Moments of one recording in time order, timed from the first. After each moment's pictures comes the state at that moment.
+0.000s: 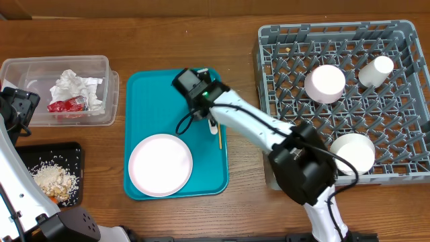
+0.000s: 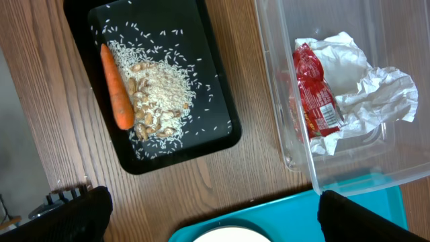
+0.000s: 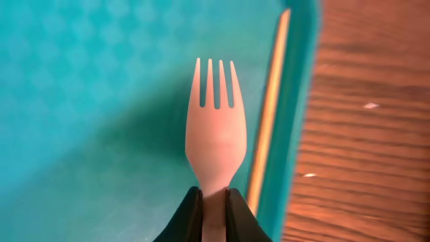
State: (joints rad) left arm 0.57 1.62 1.87 -1.54 -0.19 -0.78; right arm 0.75 2.19 1.77 -0.81 0.28 0.46
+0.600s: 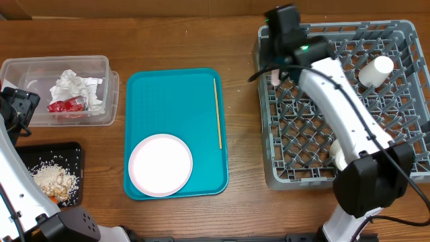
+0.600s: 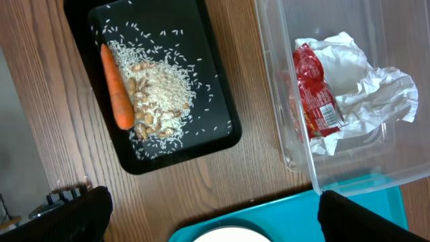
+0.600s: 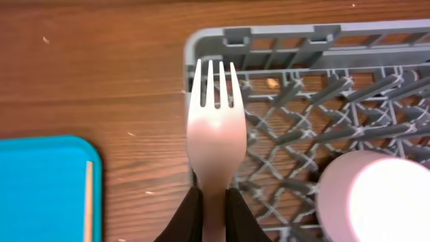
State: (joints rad) left arm 0.57 1.62 1.87 -1.54 -0.19 -0.78; right arm 0.33 1.89 1.79 -0.85 0.22 0.28
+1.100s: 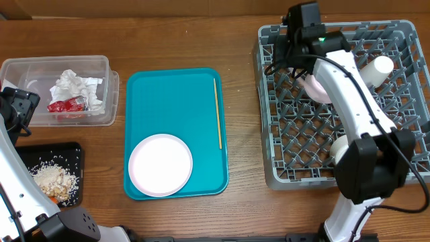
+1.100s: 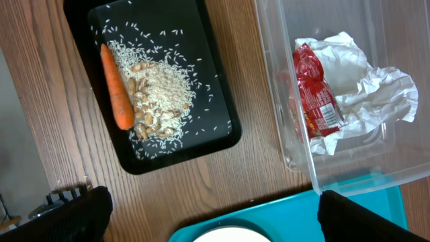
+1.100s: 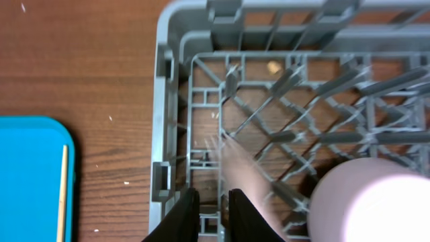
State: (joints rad) left arm 0.57 1.62 1.87 -1.54 -0.19 -0.78; right arm 0.20 1.97 1.79 -0.85 0.04 0.16
